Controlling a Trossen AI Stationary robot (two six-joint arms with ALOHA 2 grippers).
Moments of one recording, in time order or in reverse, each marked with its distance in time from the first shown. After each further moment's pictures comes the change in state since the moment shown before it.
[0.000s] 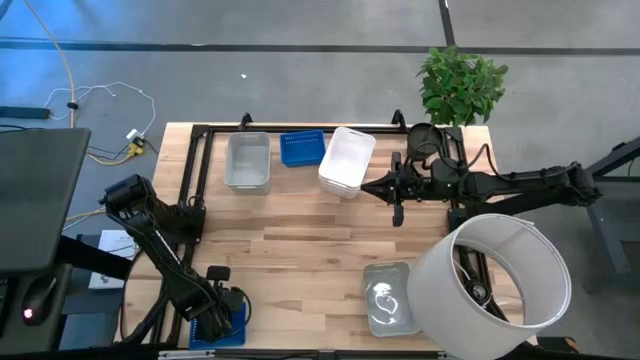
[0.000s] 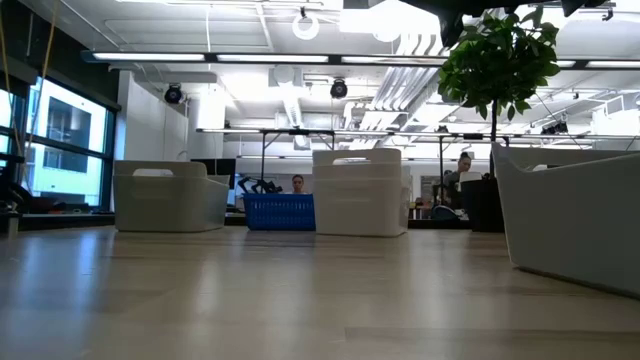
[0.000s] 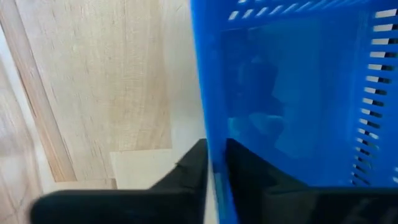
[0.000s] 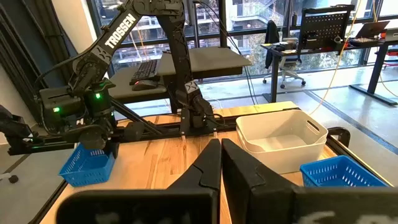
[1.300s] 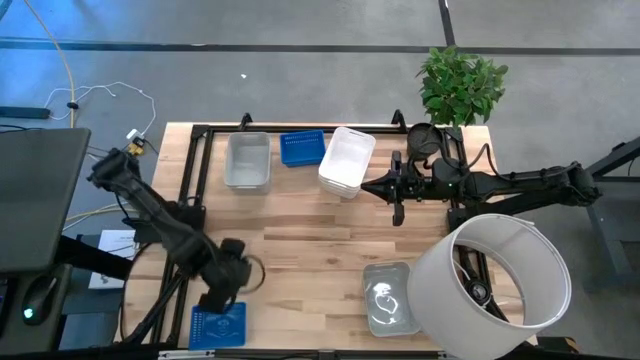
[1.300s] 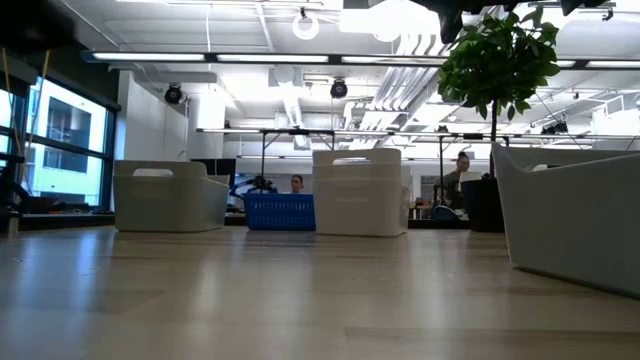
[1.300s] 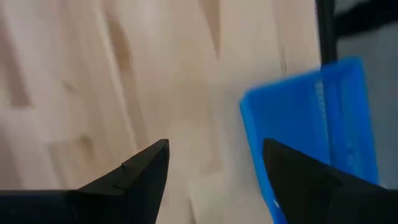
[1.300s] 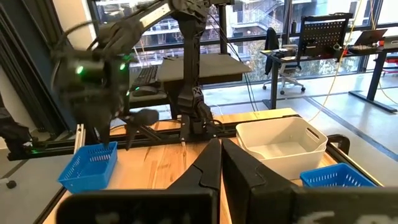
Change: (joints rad) left arm 0.239 -0.289 0.025 -0.113 -0.005 0.374; right arm 0.000 0.000 0.000 0.027 0.000 -0.008
